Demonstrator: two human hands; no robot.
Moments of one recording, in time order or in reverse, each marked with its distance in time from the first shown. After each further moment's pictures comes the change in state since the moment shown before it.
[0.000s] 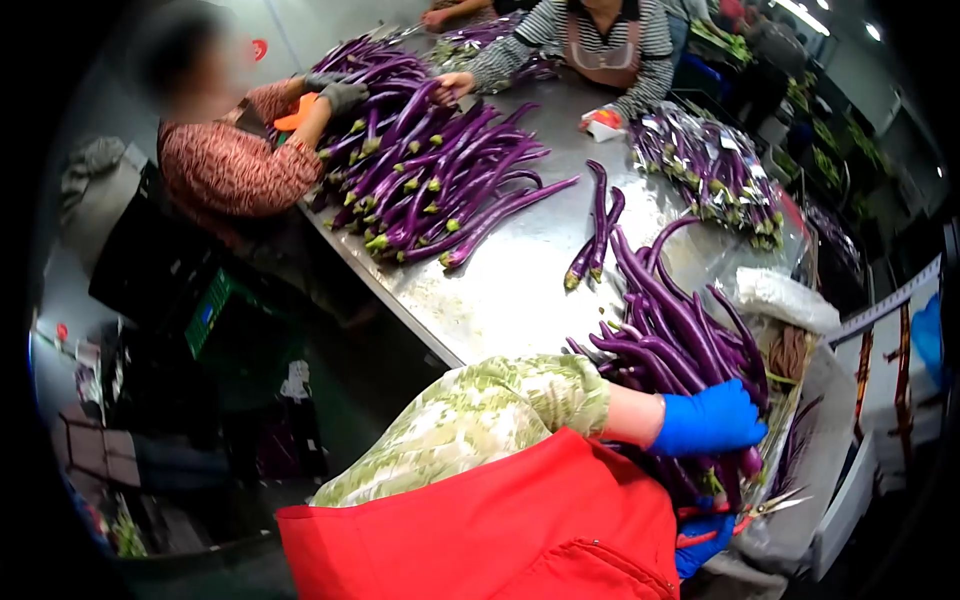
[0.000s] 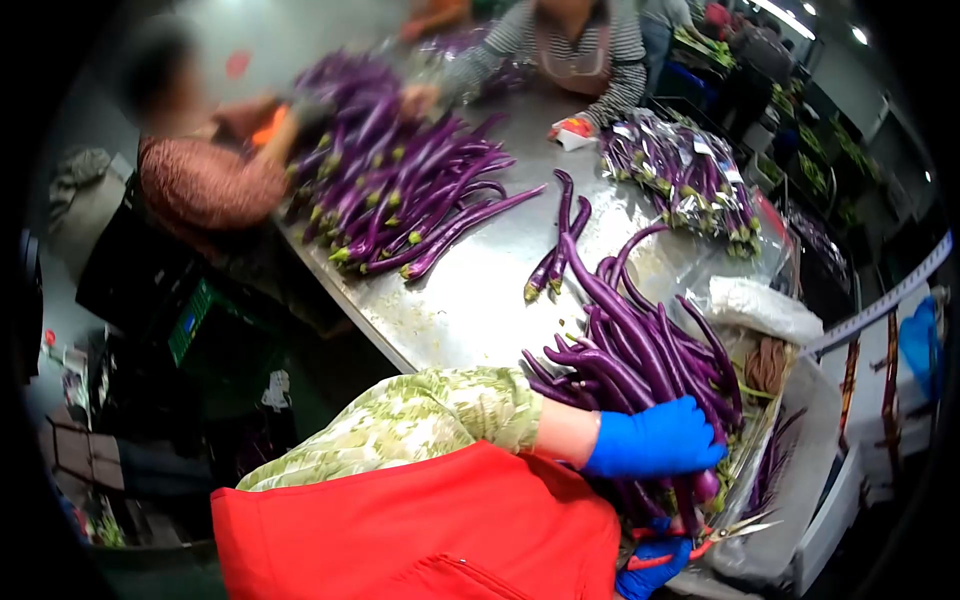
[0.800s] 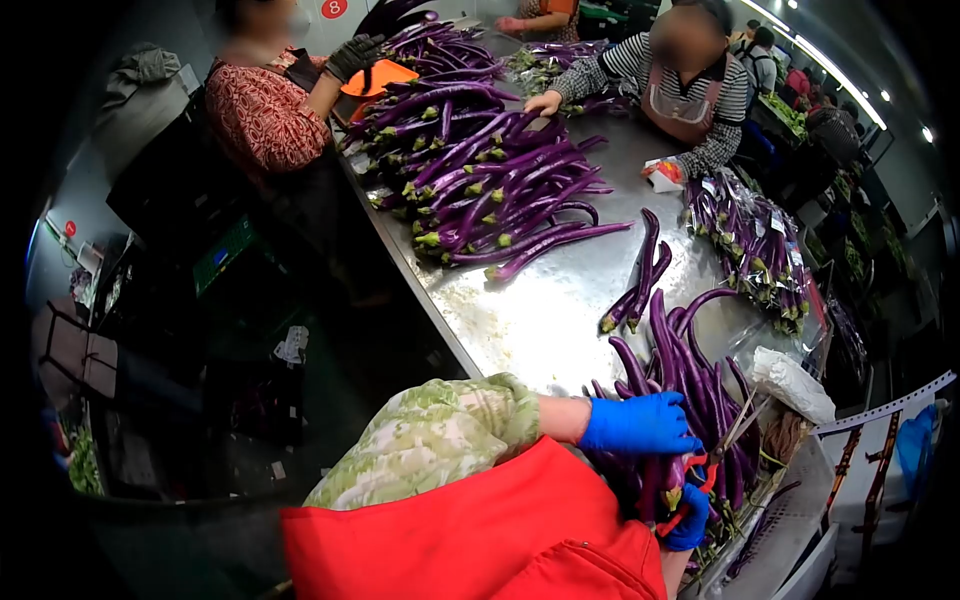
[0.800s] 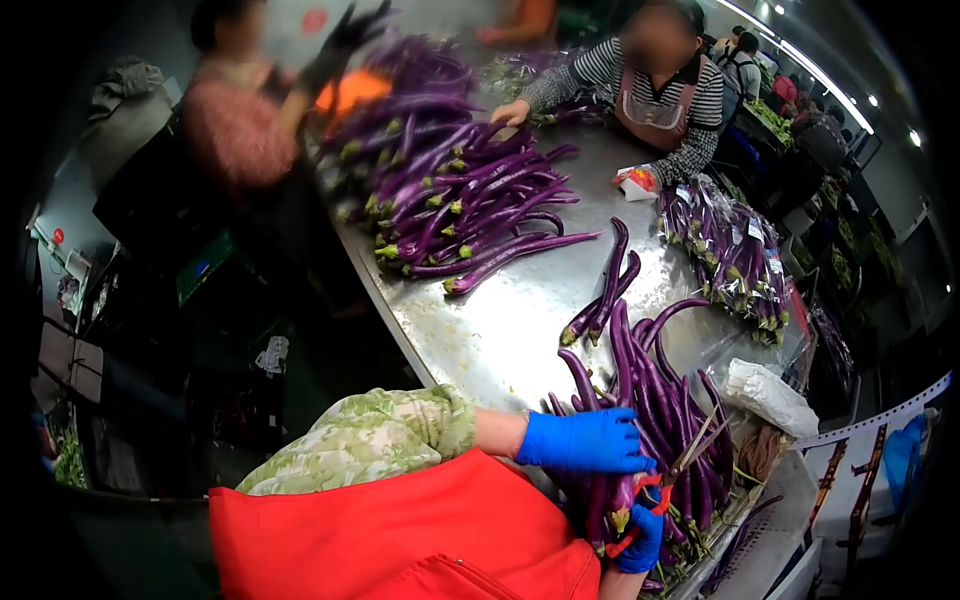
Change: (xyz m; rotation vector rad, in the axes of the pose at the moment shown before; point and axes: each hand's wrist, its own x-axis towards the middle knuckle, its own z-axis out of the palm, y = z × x) left_hand -0.121 -0.057 -0.025 0.179 0.065 -0.085; right_hand 0.069 0.074 0.062 -0.146 -0.775 0.713
